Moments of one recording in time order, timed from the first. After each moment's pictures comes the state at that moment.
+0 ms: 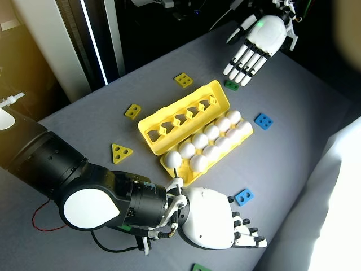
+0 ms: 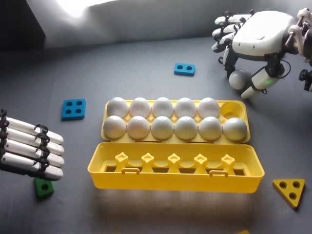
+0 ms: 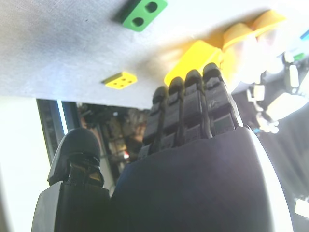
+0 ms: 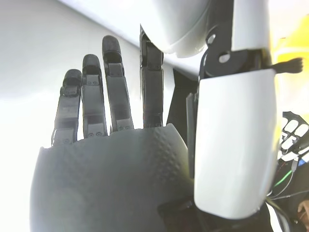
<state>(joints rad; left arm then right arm) 0.56 -0.89 1.21 1.42 -1.26 -0.06 -0.24 -1.43 1.87 -0.86 0.44 -0.37</state>
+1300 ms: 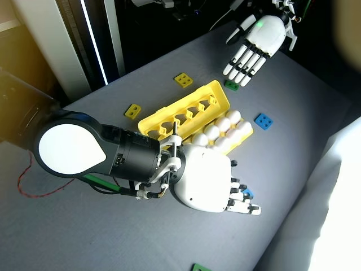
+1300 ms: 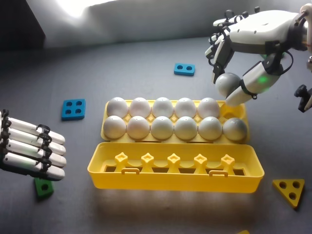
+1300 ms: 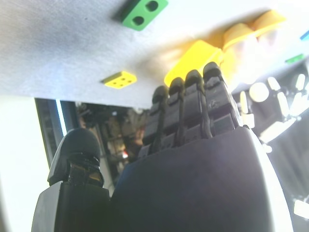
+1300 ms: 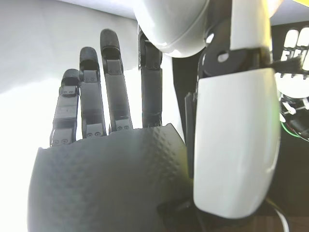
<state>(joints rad) 0.56 -0.89 1.20 1.42 -1.25 -0.07 -0.14 -1.21 1.45 -0.85 0.21 -0.03</state>
